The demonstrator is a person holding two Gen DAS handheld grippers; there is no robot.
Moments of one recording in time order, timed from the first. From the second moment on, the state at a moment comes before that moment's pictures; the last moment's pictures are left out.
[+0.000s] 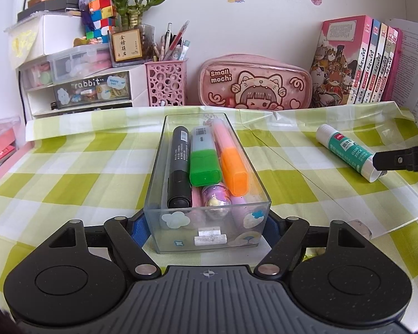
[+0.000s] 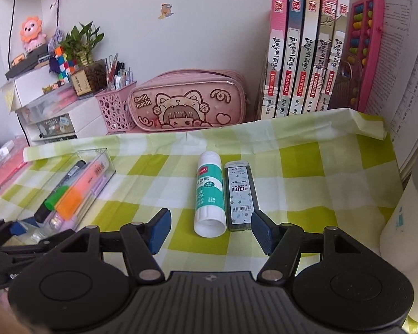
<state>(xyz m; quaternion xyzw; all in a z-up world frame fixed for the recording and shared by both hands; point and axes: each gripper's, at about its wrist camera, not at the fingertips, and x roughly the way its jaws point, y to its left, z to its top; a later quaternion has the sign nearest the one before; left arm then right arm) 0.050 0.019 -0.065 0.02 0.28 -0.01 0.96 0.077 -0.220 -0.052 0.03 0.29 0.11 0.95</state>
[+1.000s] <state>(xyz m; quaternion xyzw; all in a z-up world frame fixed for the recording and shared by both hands) 0.050 0.019 -0.065 0.02 0.28 -0.01 0.96 0.070 -0.190 -0.053 0.05 0.39 0.19 0.90</state>
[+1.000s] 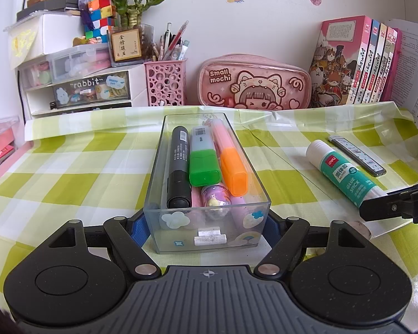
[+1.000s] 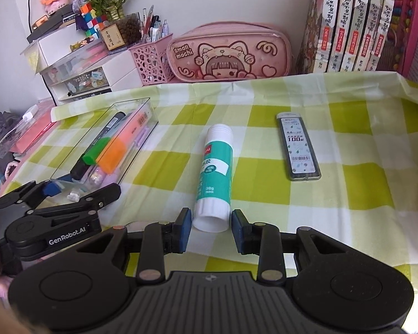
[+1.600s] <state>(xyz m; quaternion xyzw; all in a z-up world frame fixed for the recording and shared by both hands) 0.051 0.018 -0.065 0.02 0.28 -0.01 0.96 0.132 -0.191 -0.055 0.19 0.43 0.21 0.86</state>
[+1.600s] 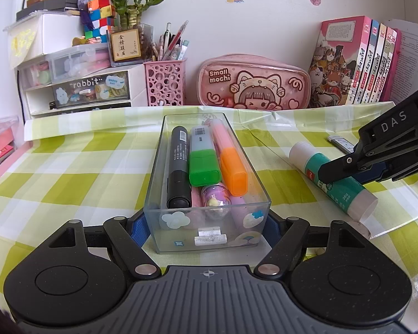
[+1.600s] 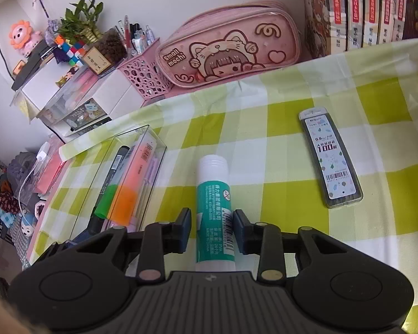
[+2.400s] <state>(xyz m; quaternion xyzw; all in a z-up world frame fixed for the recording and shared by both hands) 0.051 0.018 -0.065 0.02 0.28 -0.01 0.96 0.144 -0.188 -0.036 0.30 0.42 0.21 0.83</state>
